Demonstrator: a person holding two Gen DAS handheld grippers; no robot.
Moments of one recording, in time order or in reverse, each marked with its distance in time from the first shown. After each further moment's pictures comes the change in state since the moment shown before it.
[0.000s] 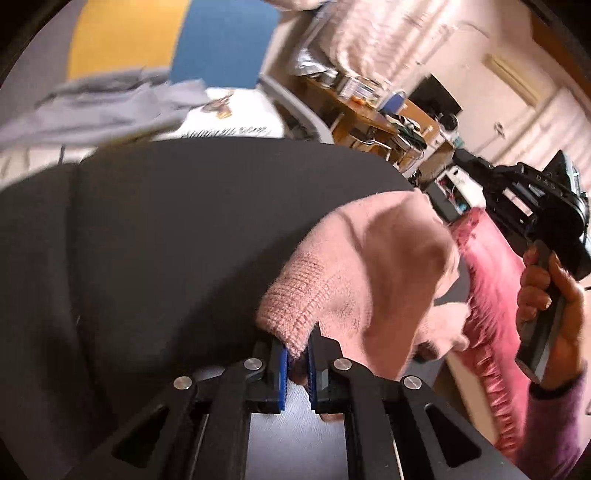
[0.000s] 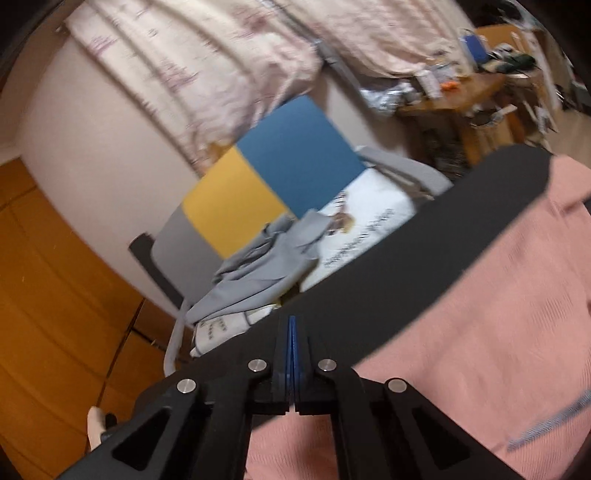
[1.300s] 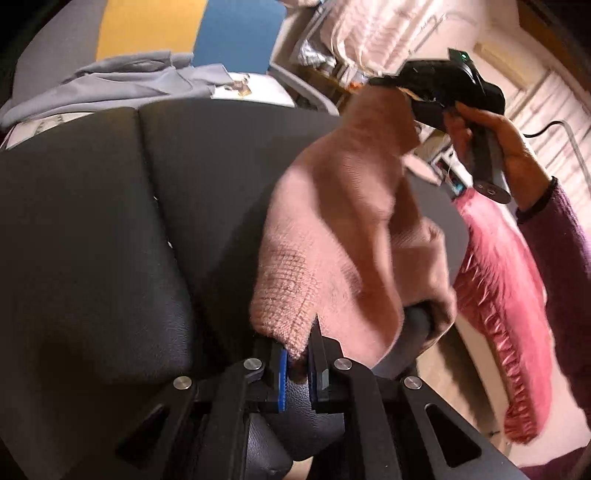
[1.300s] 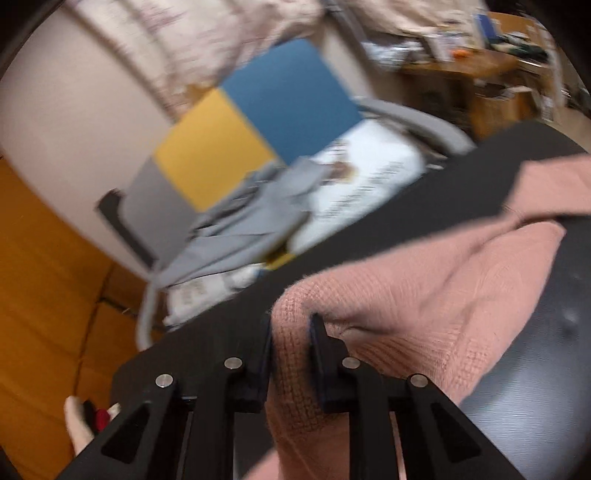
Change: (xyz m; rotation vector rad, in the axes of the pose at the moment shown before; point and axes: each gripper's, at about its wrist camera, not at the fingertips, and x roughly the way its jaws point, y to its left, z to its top) left arm -0.067 0.060 -0.124 0.053 -0.006 0.010; right arm 0.098 0.071 -0.025 -0.012 0.187 -0.092
